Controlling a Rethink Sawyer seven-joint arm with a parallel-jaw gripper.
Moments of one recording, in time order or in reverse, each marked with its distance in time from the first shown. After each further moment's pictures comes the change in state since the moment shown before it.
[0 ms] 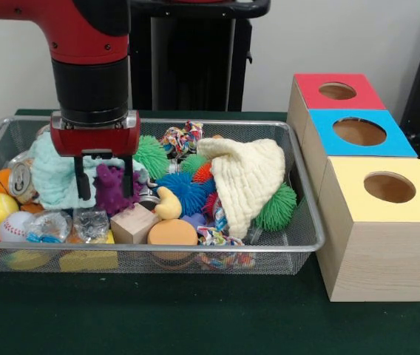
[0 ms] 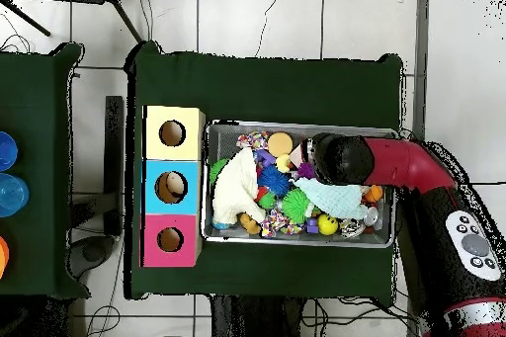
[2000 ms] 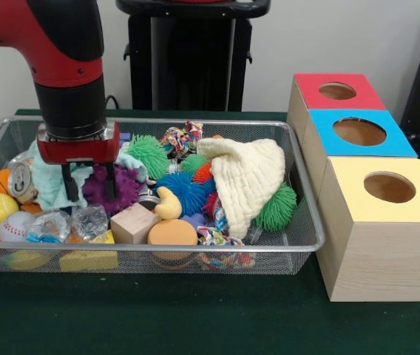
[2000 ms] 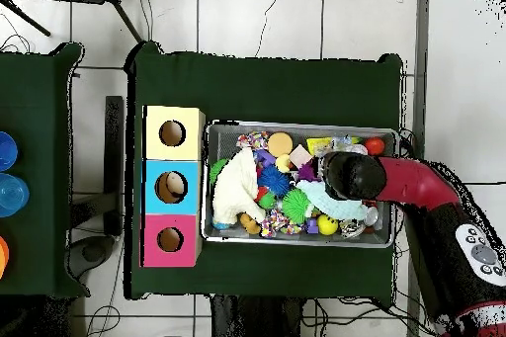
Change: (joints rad) arm -0.079 0.075 0.000 0.025 -0.029 -0.017 0.000
